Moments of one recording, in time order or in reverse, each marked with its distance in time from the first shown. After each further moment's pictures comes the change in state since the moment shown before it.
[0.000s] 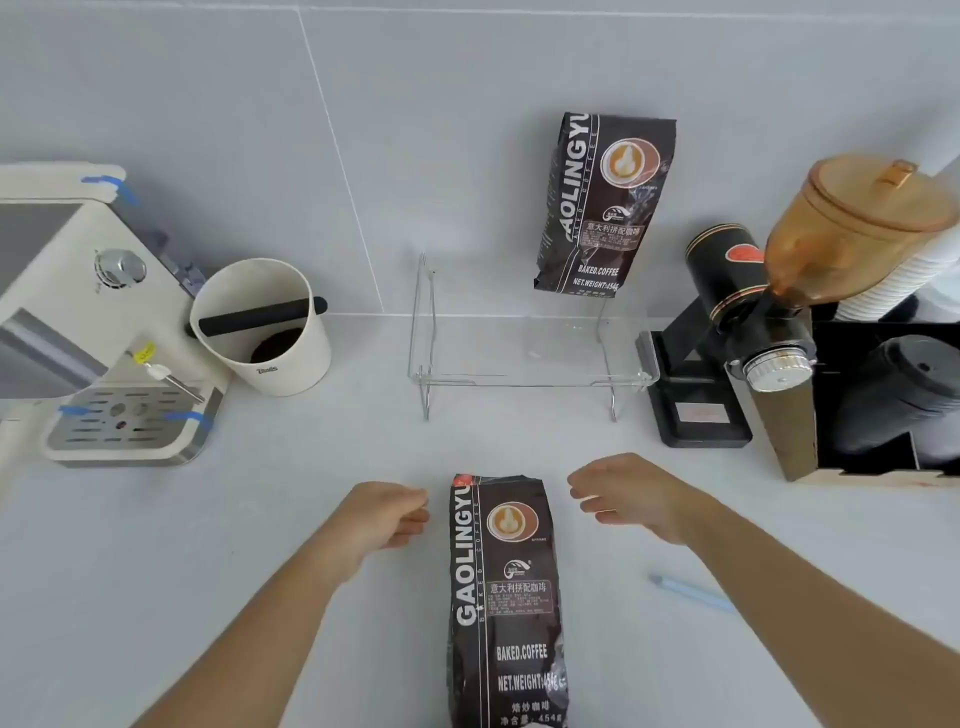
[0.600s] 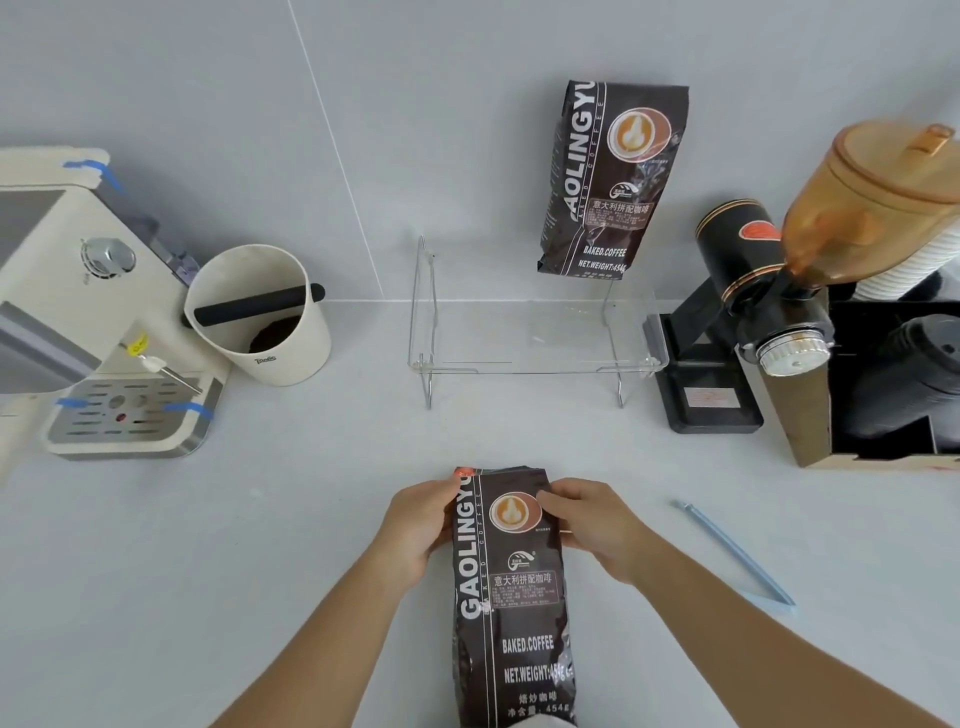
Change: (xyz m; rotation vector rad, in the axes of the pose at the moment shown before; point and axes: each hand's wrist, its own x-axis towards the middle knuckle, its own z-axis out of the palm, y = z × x) left_hand 0.000 0.002 0.052 -0.372 0.013 -0.081; right_hand 0.015 0.027 0.064 0.377 0.036 -0.050
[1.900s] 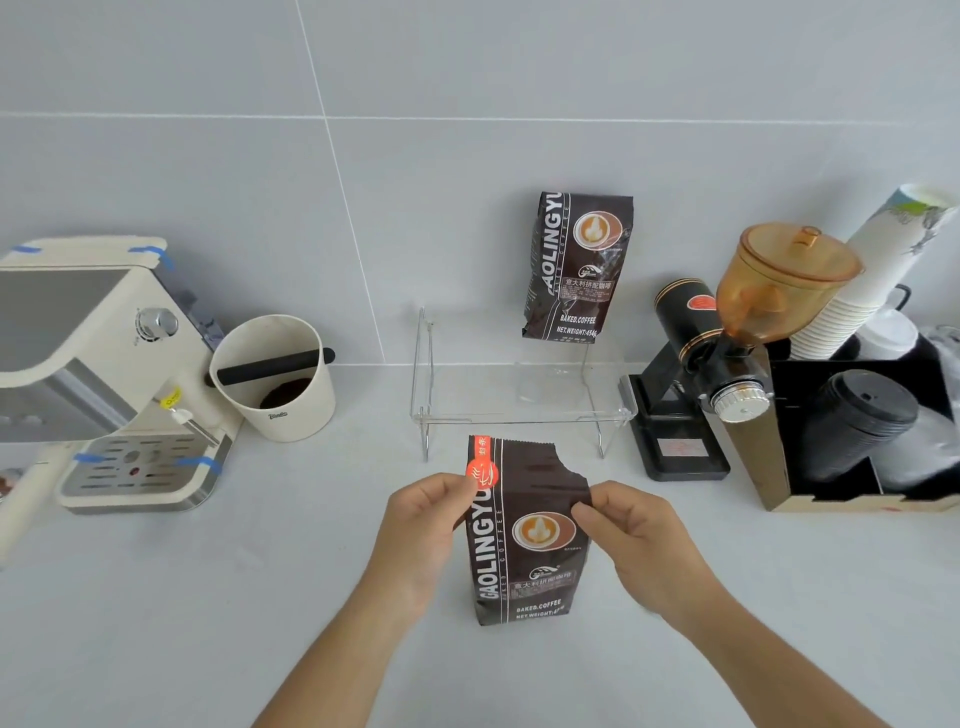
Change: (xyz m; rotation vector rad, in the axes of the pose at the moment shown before) left_hand -0.094 0.047 0.015 -0.036 -0.090 0.524; right_hand -0.106 -0.046 -0.011 -0.131 0.158 -0.586
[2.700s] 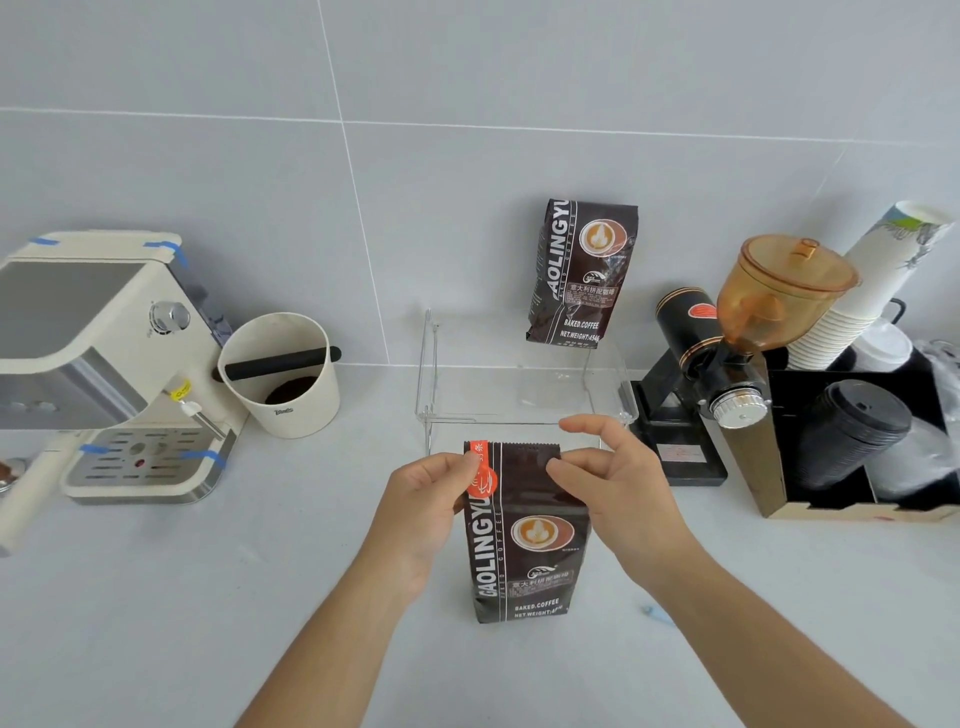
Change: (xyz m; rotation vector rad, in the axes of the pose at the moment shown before) left_hand -0.005 0.023 0.002 0.005 0.010 -0.012; right_hand 0.007 -0.060 0.021 0.170 0.043 -0.006
